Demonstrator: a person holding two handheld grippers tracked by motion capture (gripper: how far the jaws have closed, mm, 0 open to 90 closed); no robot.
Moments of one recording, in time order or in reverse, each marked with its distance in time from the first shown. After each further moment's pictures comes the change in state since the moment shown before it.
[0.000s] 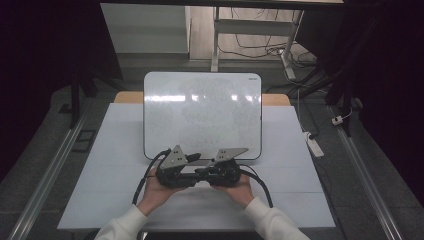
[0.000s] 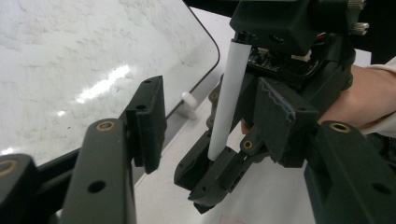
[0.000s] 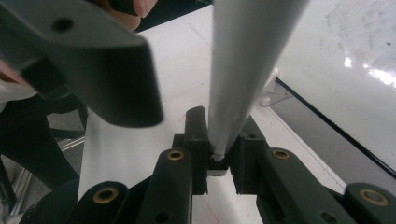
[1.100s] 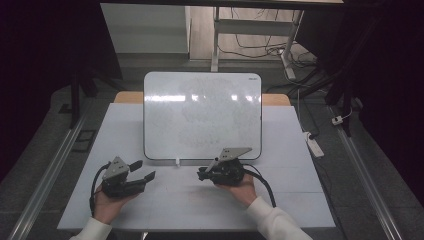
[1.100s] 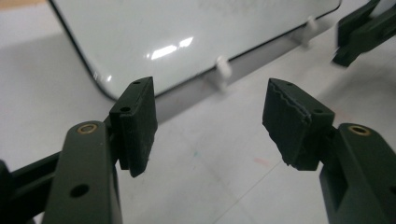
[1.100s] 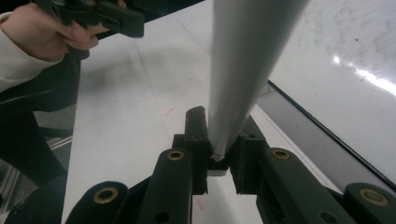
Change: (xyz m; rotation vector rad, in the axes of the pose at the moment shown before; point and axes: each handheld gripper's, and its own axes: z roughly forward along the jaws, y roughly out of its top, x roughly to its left) left arm 0.048 -0.093 -0.091 0.027 0.265 -0.221; right arm -0.005 -0.002 -0.008 0.005 -0.035 -0.009
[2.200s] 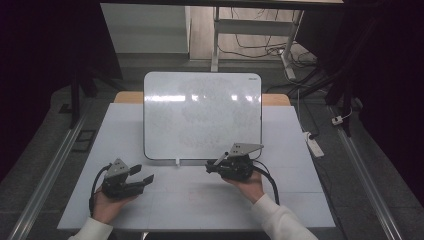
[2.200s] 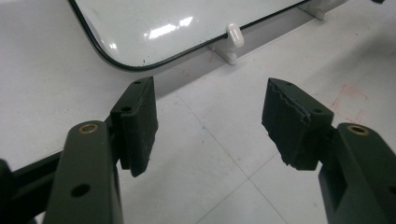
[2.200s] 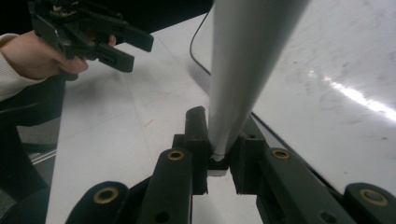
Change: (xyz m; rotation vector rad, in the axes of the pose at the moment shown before) left arm 0.014 -0.019 0.008 0.096 0.000 -0.044; right arm -0.010 0.004 -0.024 -0.062 -0.062 -0.009
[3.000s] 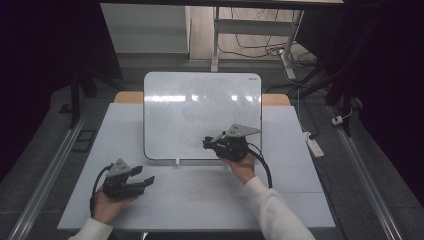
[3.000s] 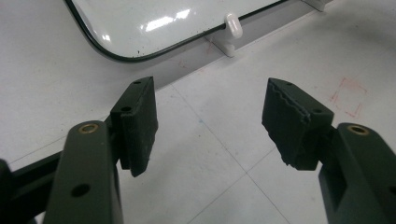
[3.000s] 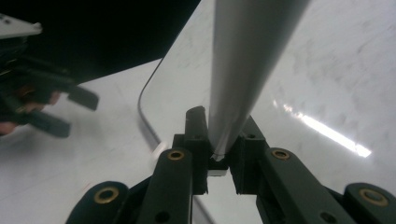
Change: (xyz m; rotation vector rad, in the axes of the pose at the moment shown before) left arm 0.000 0.000 0.003 0.034 -0.015 -0.006; right arm -0.031 0.034 0.016 -0.128 -0.120 -0.035
